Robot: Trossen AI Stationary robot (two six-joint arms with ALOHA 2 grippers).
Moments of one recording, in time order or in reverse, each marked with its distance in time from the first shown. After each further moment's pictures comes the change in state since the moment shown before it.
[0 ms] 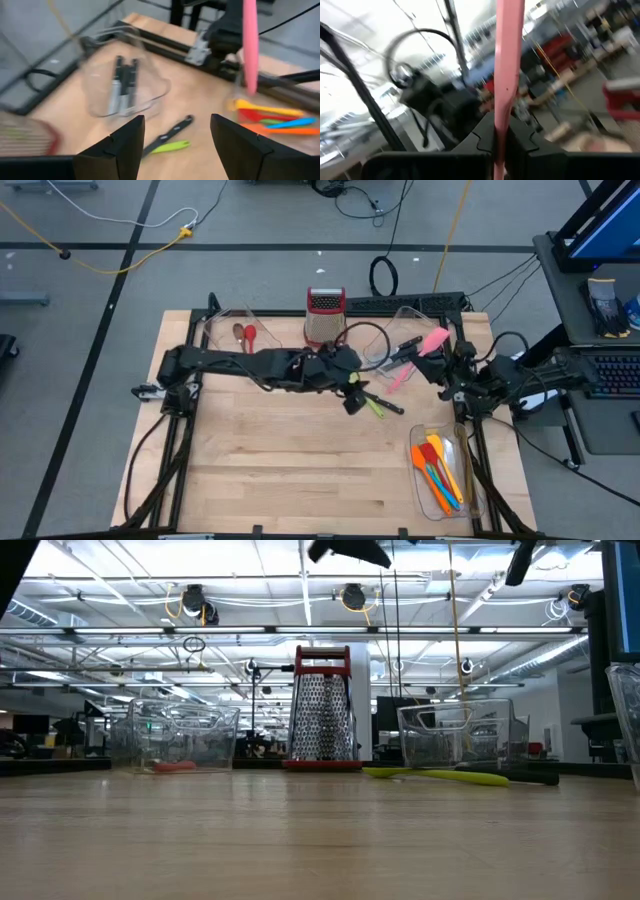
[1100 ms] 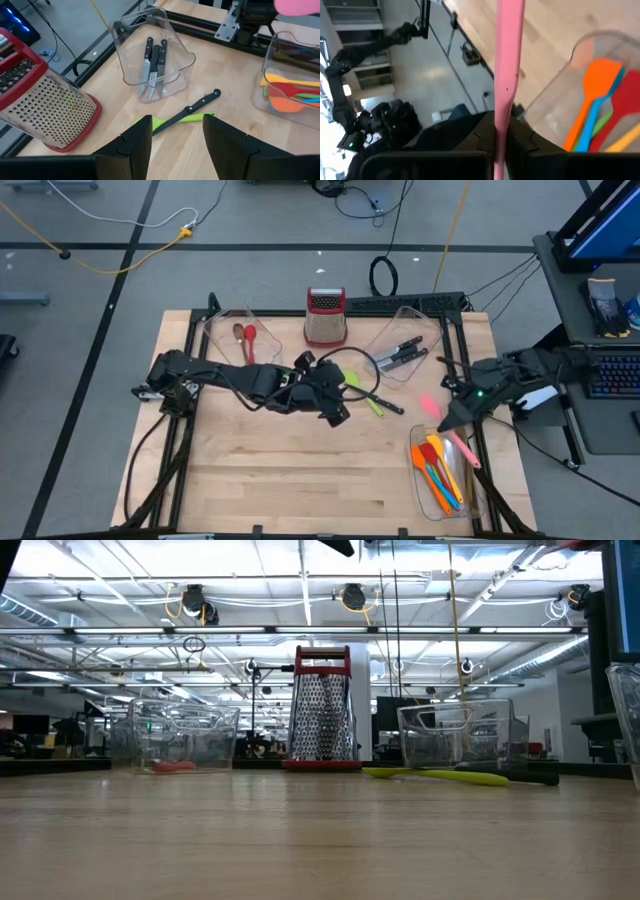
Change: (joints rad) left arm -0.116 -0.055 -0.020 -0.229 -0.245 -0.091; right arm 0.075 0.047 0.458 -1.457 -0.811 0.913
